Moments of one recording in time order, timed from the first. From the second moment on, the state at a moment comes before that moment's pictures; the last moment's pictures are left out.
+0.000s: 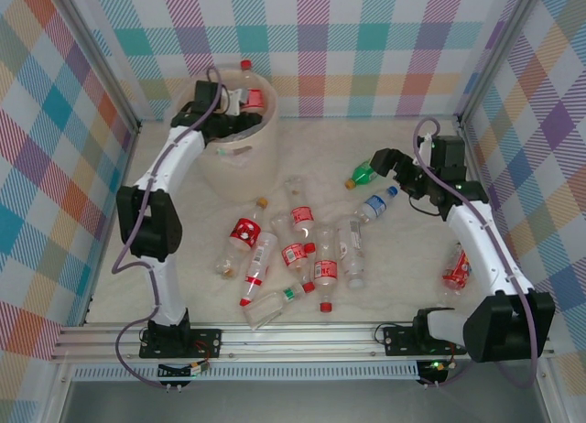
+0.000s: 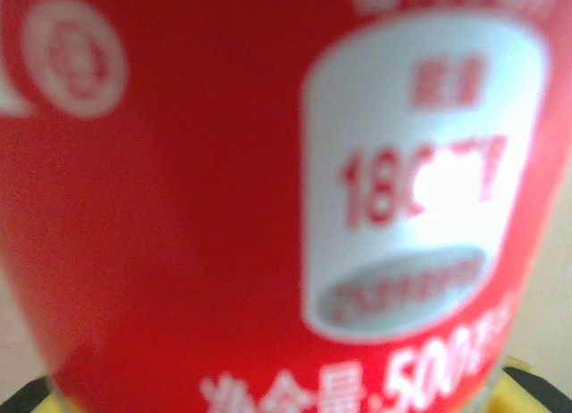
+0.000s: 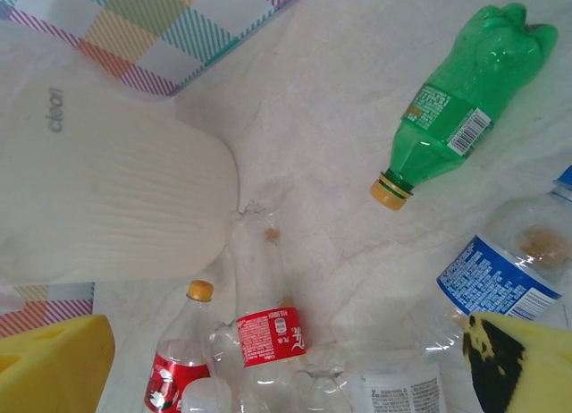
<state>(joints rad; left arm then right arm) -0.22 2.03 1.93 -0.63 0.54 -0.32 0.07 1.22 1.08 -0.52 -0.44 0.59</state>
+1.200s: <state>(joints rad) -0.34 1.96 2.03 -0.86 0.14 -0.16 -0.31 1.10 1.10 -1.15 0.11 0.48</state>
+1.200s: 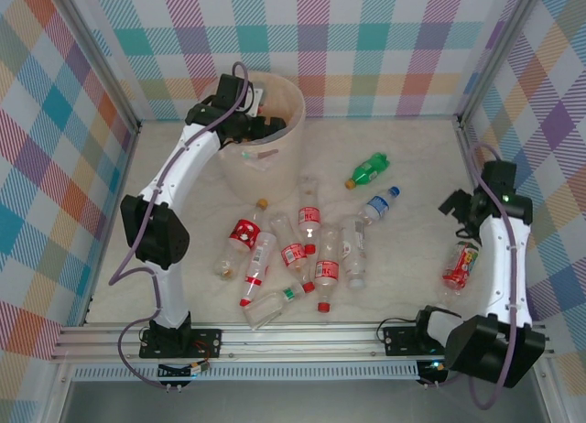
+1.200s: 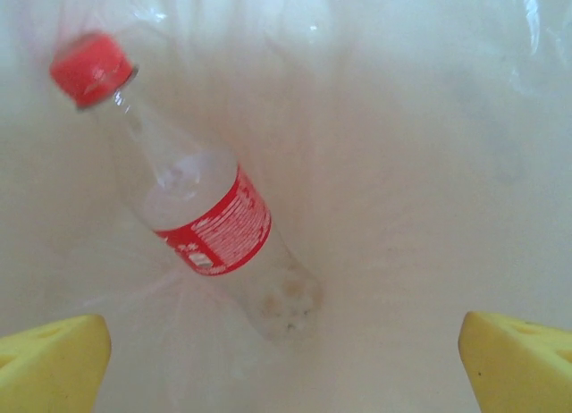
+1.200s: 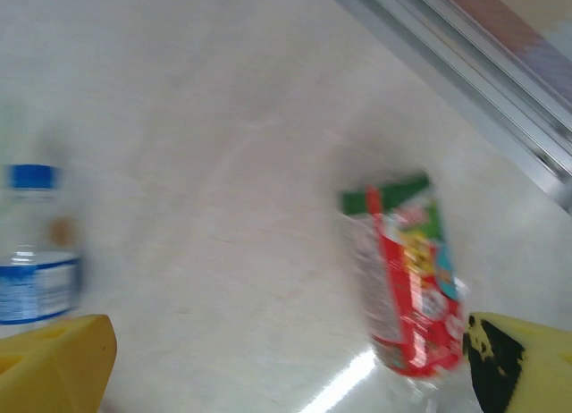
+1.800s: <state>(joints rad) -0.34 1.76 1.92 -0.75 0.20 -0.18 -0.39 1.07 0.84 -1.16 0.08 0.55</state>
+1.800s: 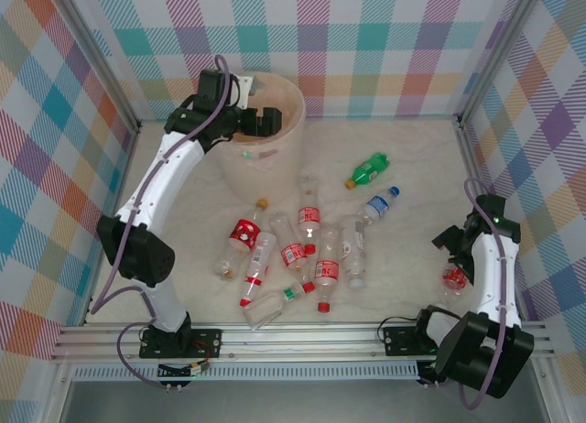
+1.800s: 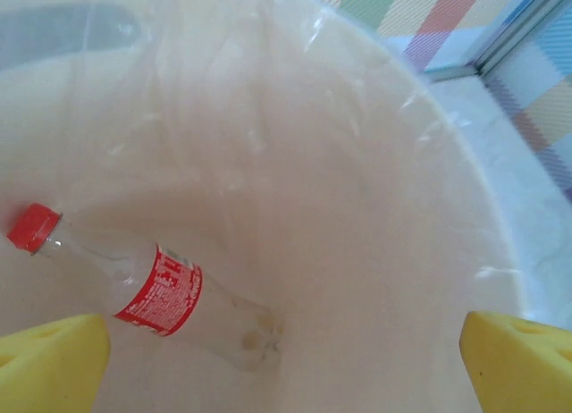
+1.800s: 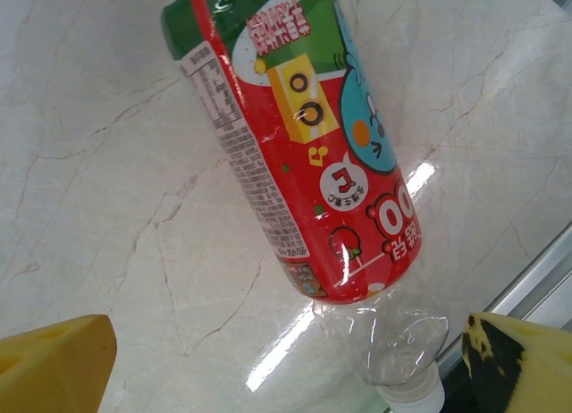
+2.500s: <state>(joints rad) -0.33 1.54 1.68 -0.60 0.20 -0.21 -0.32 1.23 0.76 -1.00 0.02 0.63</state>
